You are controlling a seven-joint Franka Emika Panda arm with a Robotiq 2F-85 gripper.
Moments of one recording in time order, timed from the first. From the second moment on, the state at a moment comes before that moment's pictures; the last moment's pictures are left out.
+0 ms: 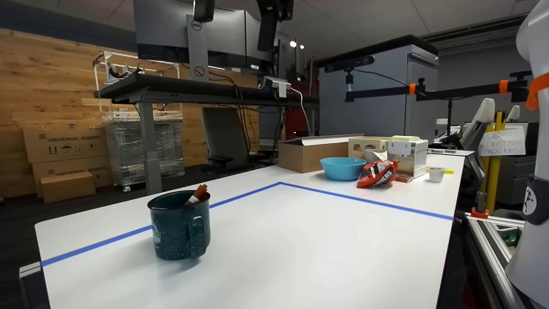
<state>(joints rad) 0.16 -0.66 0.35 -2.60 0.19 2.16 0.42</state>
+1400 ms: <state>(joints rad) 0.05 -0.21 0.15 -2.72 -0.38 2.90 -0.19</state>
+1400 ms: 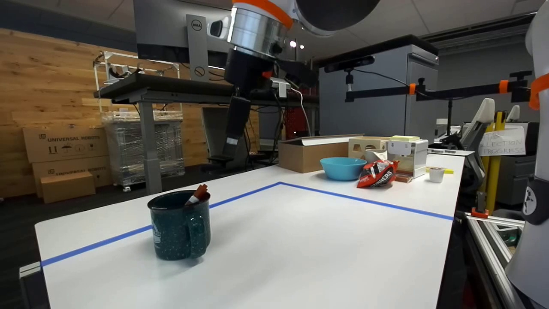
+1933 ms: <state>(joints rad) 0.05 -0.23 0.21 -2.72 -0.38 2.88 -0.16</state>
